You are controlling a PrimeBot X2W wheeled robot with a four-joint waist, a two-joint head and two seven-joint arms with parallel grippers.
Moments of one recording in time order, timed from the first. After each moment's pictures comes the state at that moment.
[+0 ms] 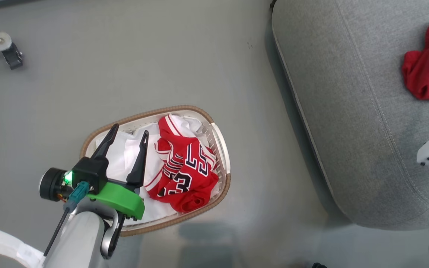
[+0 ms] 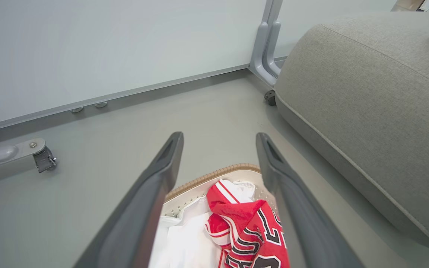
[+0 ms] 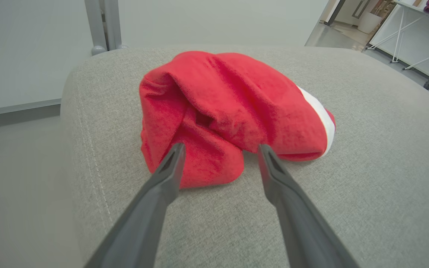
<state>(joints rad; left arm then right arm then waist) -0.34 0.20 -0.32 0.37 -0.24 -0.13 -0.26 -0.56 -0.11 -0.53 0.59 -0.11 0.13 -0.26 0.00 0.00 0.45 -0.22</state>
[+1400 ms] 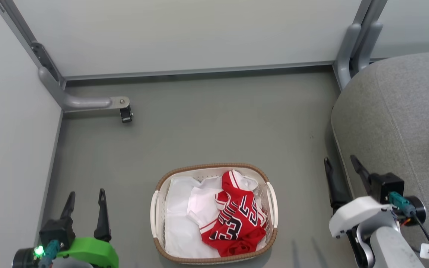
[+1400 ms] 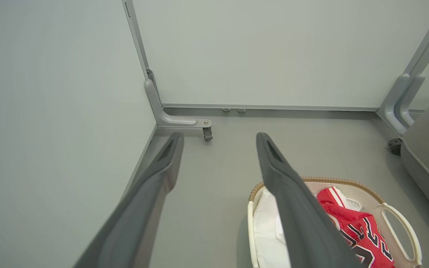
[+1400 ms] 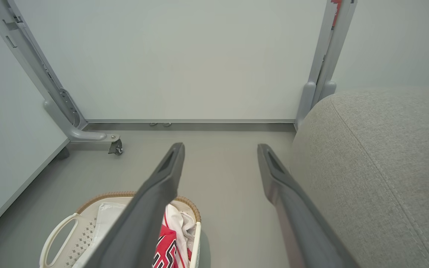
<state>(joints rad) -0.08 0.05 0.07 0.40 -0.09 -0.13 -0.26 -0.23 -0.05 0.02 0.45 0.14 0.13 -0.26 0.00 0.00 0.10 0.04</state>
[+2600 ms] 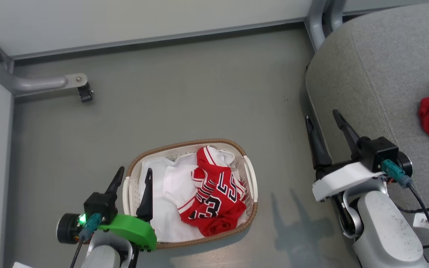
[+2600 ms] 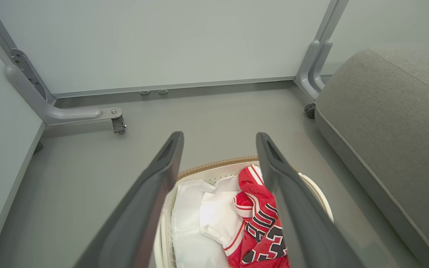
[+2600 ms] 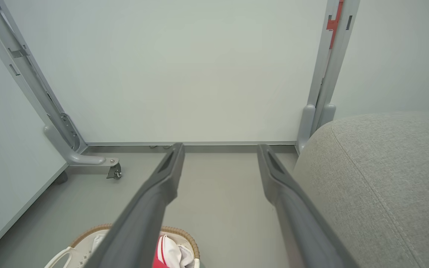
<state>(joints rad) -0.18 0.05 -0.17 0.45 -0.19 -0.13 -0.26 -0.34 -0.05 0.12 0.33 0.18 0.13 -0.26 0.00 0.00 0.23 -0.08</state>
